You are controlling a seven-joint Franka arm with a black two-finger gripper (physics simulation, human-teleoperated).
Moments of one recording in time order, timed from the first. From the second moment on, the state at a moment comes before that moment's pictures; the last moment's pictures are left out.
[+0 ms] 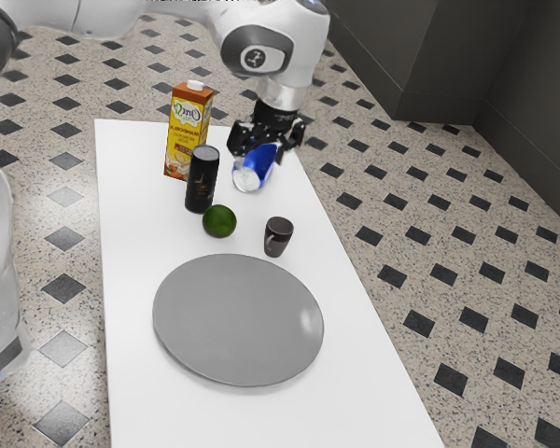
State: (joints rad) arm 0.06 -0.21 0.05 -1.98 0.11 1.75 -1.76
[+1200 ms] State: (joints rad) arm 0.13 -0.41 -0.01 -2.23 0.01 1.70 -2.15
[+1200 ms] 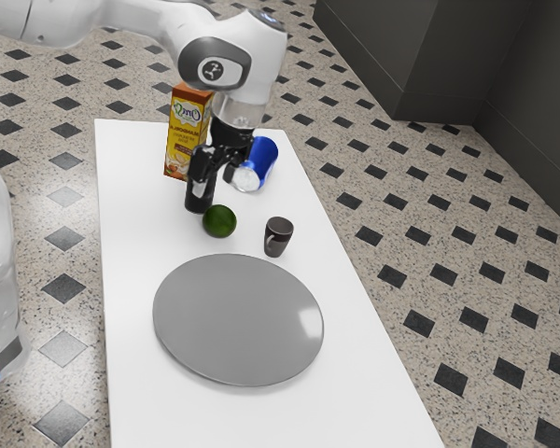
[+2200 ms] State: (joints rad) arm 0.16 -0.28 -0.01 -2.27 -0.02 1.84 -2.18
